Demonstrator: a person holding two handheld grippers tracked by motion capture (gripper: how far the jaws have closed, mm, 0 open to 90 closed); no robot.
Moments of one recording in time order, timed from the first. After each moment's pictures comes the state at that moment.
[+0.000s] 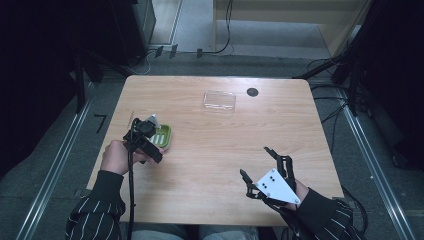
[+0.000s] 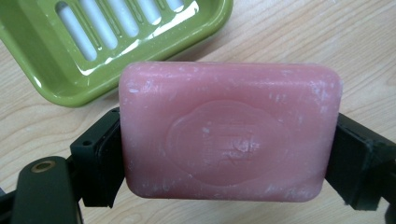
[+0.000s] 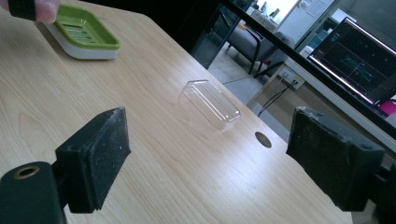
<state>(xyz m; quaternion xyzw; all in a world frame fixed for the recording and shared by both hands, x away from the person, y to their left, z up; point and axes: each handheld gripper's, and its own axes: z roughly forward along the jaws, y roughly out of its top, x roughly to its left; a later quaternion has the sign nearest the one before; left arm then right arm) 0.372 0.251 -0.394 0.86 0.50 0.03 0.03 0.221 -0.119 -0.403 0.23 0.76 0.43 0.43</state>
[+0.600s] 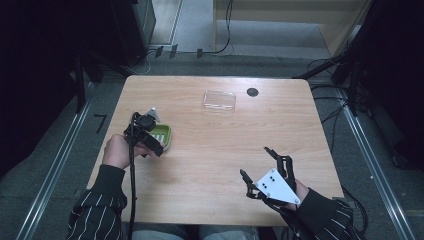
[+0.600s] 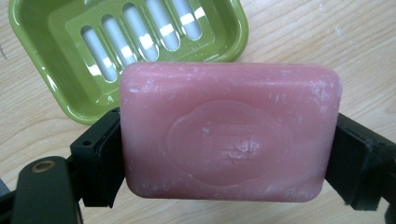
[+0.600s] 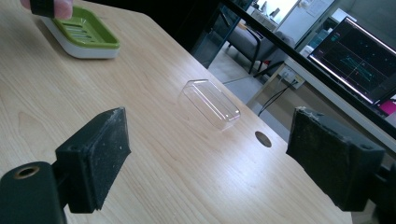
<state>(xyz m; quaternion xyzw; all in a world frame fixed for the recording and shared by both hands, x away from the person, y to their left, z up) 0.387 0.251 -0.388 0.85 0.52 0.04 0.04 0.221 -0.120 -0.403 0.23 0.76 0.43 0.43</state>
